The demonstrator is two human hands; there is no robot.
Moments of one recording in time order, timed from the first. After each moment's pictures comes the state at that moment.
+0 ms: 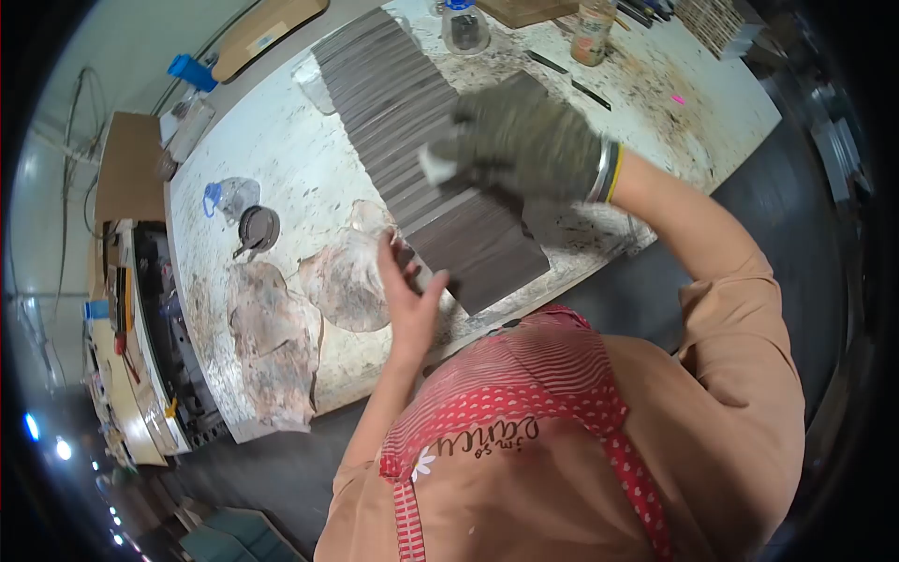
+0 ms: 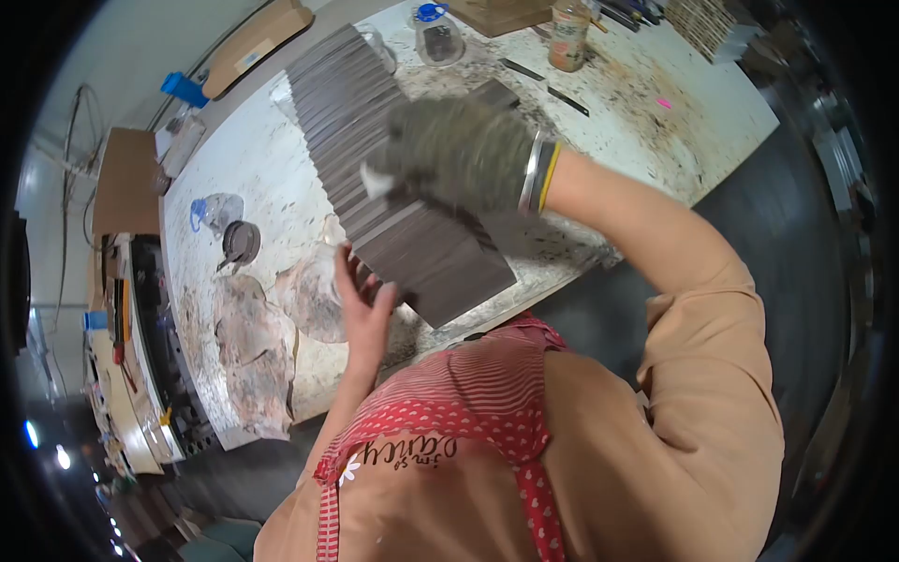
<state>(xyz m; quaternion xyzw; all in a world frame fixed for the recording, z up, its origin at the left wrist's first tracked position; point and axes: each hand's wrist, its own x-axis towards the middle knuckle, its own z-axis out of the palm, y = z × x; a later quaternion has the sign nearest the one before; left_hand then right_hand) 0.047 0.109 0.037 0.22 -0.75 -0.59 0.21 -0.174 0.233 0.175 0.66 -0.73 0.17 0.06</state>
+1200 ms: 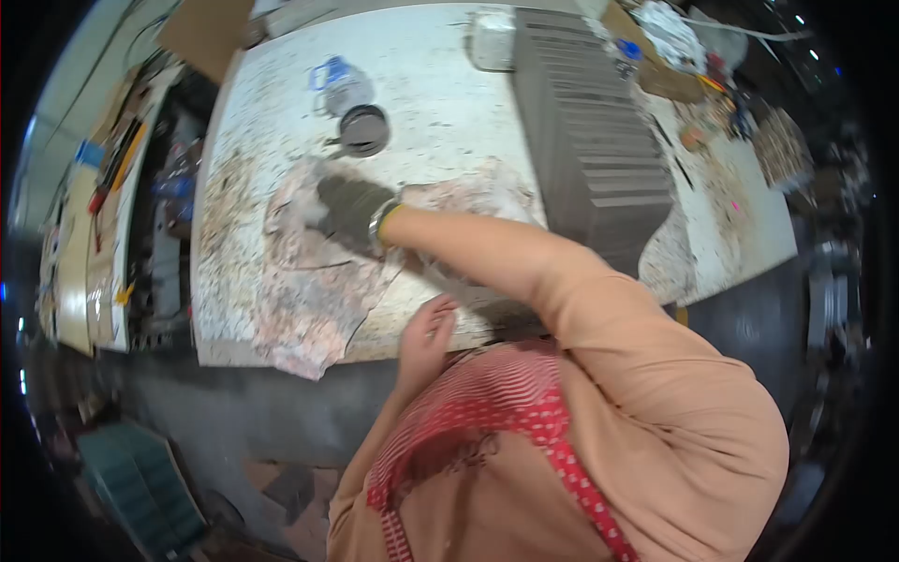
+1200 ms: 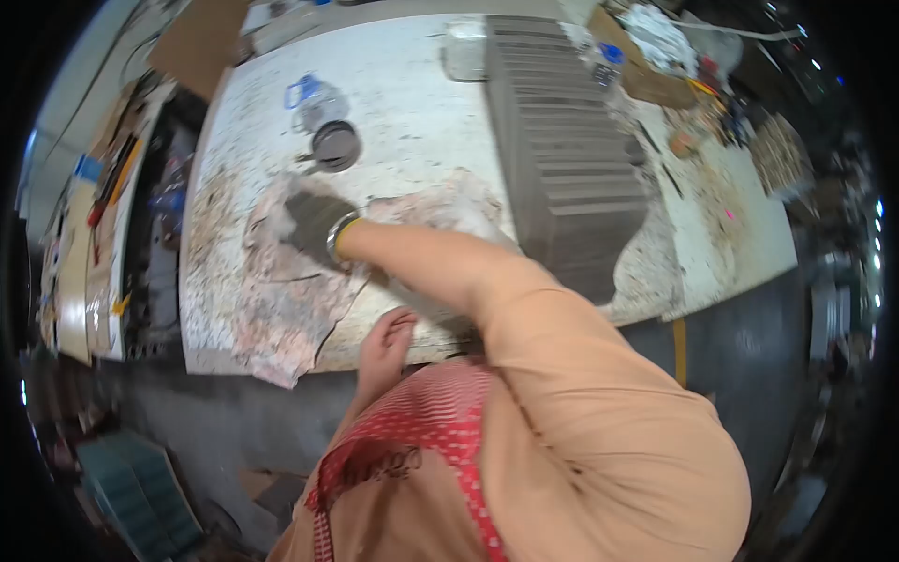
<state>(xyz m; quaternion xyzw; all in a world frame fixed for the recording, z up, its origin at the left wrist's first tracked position) 0.228 0.049 -0.019 0.31 -0.64 -0.68 0.18 0.079 -0.117 -0.001 0.73 -0.65 0.19 -0.10</state>
